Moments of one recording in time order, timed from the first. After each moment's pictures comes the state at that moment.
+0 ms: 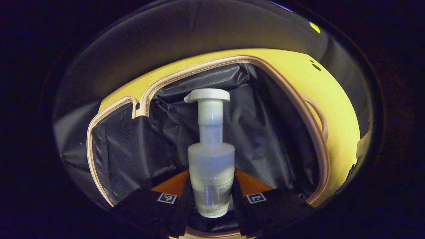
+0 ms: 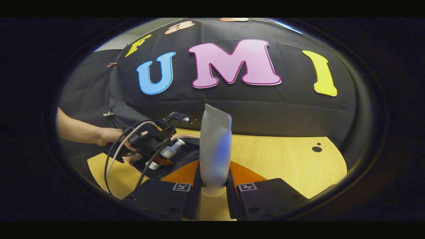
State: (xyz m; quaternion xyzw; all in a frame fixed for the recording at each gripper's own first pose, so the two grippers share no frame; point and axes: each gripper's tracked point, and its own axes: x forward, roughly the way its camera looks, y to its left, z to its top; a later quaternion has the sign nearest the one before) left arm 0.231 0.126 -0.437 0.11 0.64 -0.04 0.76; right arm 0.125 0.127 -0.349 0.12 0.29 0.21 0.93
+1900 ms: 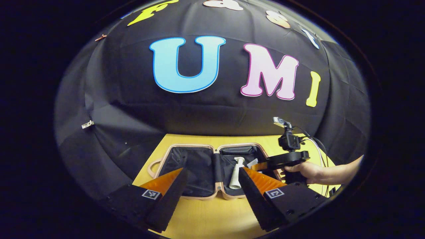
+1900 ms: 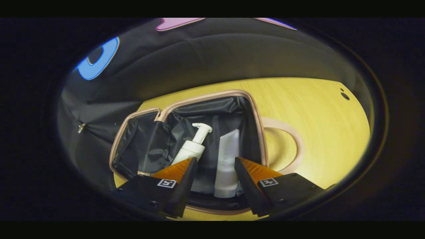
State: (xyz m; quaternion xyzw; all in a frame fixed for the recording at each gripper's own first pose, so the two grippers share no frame) left arm 0.106 0.237 -0.153 0.00 0.29 0.07 0.95; right arm 0.156 0.292 -0.446 0.17 0.56 0.12 0.80
